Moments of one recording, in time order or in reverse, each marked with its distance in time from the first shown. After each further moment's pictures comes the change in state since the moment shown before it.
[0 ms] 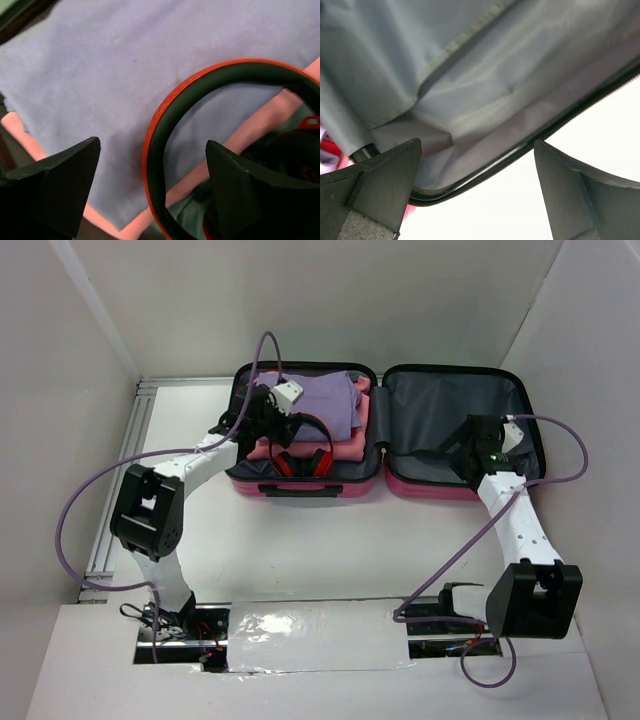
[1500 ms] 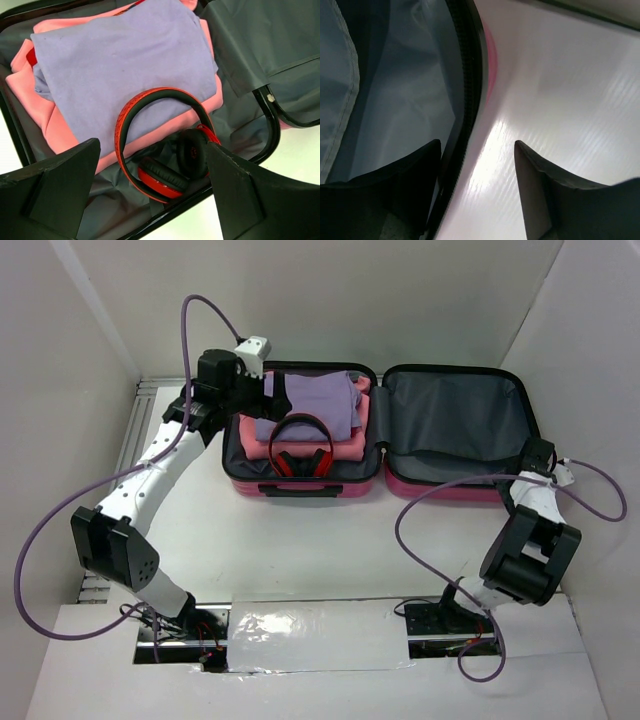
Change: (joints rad) left arm 0.028 -0.239 0.280 -0.498 0.066 -0.425; right arm -0.473 0.219 -0.110 0.150 -0.024 -0.021
